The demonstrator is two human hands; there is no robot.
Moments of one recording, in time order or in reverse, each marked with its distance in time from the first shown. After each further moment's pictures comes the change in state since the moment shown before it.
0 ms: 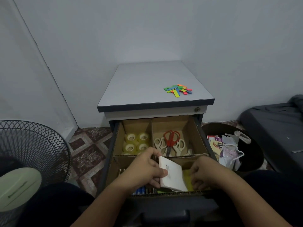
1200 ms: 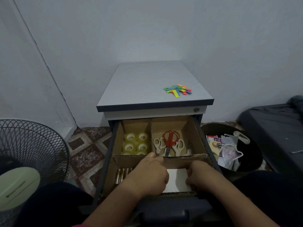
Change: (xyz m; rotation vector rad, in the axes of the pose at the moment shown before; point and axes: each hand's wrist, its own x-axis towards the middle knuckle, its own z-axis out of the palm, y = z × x) left_hand 0.009 -0.004 0.019 1.491 -0.017 0.528; right_hand 0.020 0.001 0.019 -0.353 0.165 0.043
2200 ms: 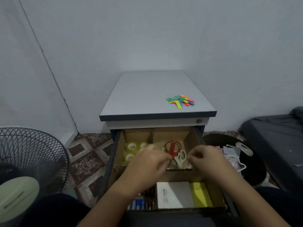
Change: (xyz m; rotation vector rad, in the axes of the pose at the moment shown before) left_hand 0.004 -0.027 -0.031 -0.379 0.392 -0.171; right_hand -0.039 -0.017 -0.062 0.321 0.425 -0.247
